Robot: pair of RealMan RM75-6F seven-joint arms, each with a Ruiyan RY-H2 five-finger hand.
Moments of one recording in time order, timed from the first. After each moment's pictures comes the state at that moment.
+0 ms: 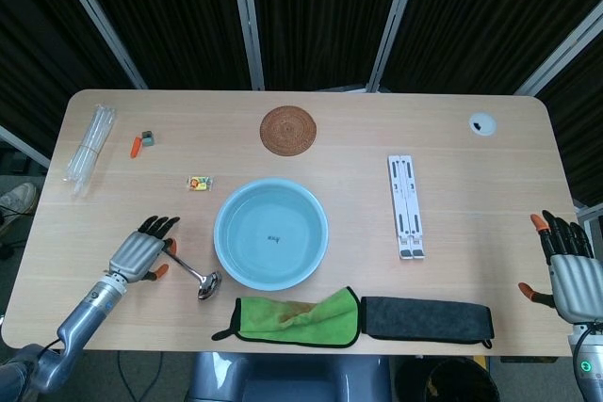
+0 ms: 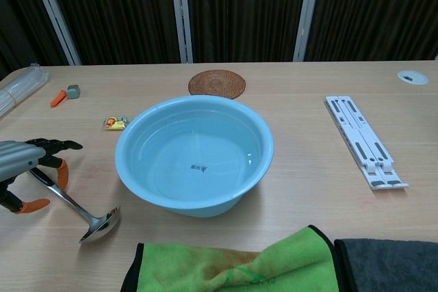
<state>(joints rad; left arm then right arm) -0.48 -1.59 0.06 -1.03 1.52 0.98 -0.07 0.10 -1.11 0.08 -1.57 -1.42 1.41 -0.03</state>
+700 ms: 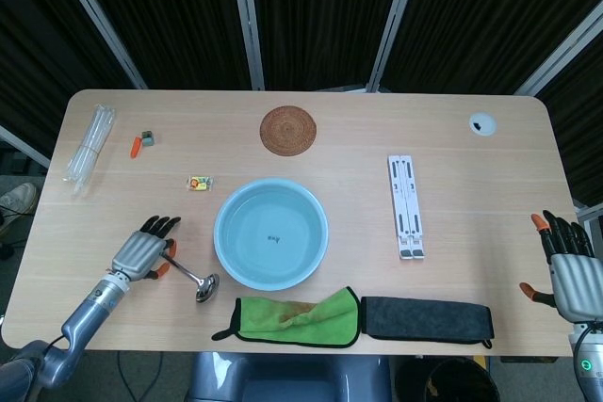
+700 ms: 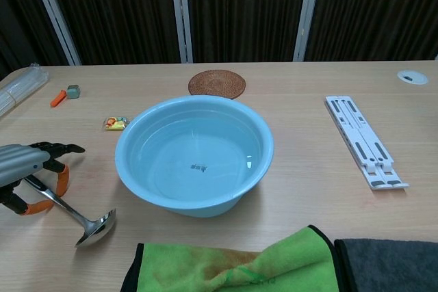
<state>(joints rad) -0.49 -1.64 0.07 -0.94 1.53 0.96 -0.10 0.10 -1.11 0.08 -1.56 -1.41 1.40 -0.04</state>
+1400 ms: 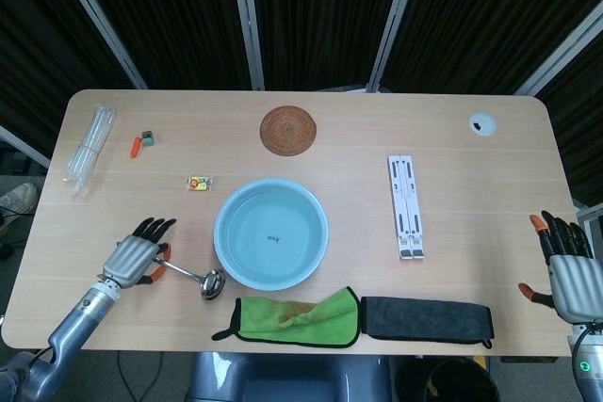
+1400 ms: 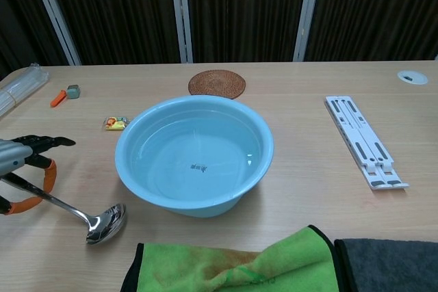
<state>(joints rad) -0.44 -1.56 0.10 -1.05 1.57 1.09 -0.10 0.10 -1.11 0.08 -1.57 -1.43 1.41 -0.04</state>
